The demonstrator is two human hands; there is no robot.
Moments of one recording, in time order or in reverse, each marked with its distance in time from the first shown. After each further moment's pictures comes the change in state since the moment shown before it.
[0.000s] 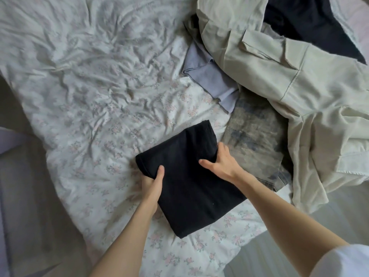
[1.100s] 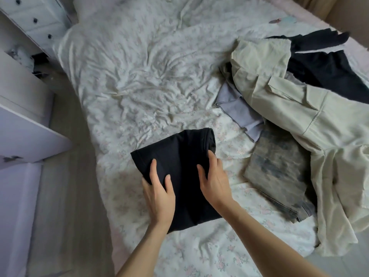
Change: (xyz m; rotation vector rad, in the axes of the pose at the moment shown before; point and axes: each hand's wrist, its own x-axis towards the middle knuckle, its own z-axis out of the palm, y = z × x) left_hand -0.071 0.035 -0.051 0.344 0.511 0.728; right_hand -0.062 -0.094 0.055 0.019 0.404 -0.462
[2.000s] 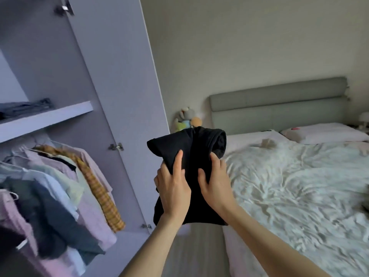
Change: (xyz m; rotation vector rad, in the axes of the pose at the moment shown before) left_hand 0.151 -0.087 -0.587 0.174 0.804 0.523; right_hand -0.153 -0.598 0.137 0.268 0.202 -0.771
